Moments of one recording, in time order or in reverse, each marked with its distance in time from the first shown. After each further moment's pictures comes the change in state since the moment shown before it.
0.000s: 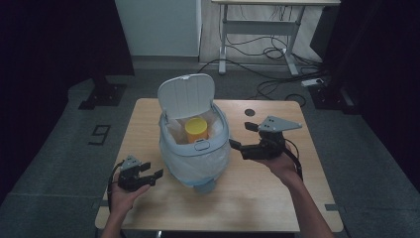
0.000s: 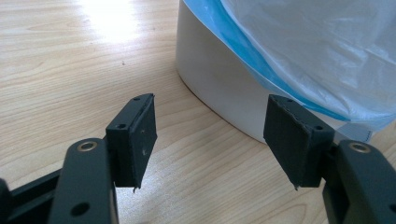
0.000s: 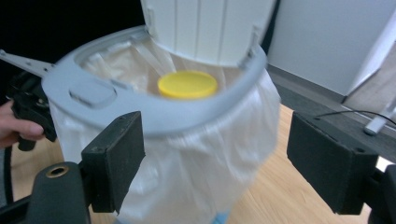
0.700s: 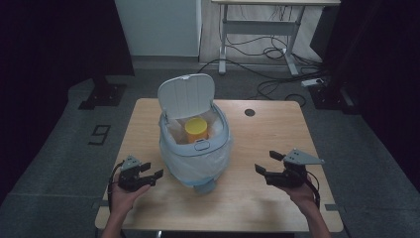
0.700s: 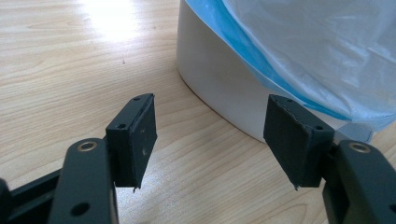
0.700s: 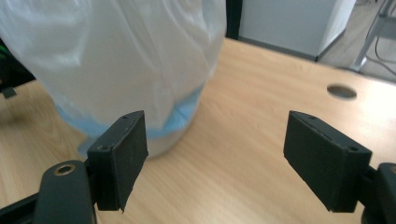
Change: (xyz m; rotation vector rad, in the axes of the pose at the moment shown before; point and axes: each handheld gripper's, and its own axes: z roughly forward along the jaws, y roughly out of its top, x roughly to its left) left arm 0.000 -0.001 0.000 0.003 0.003 -0.003; right arm -0.021 -0.114 -0.041 0.039 -0.109 0.103
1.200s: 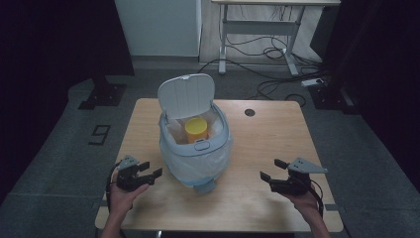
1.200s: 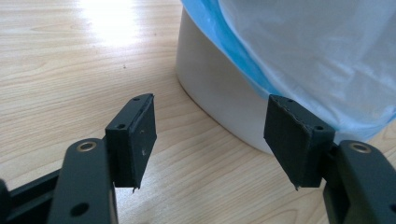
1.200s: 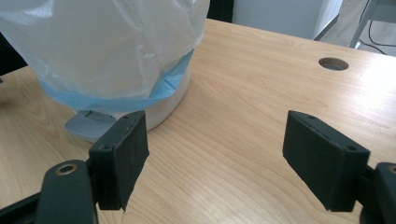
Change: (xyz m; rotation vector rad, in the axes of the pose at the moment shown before) left arm 0.001 0.003 -0.006 -0.029 -0.016 -0.044; right arm -0.008 -0.031 -0.006 0.025 -0.024 0.035
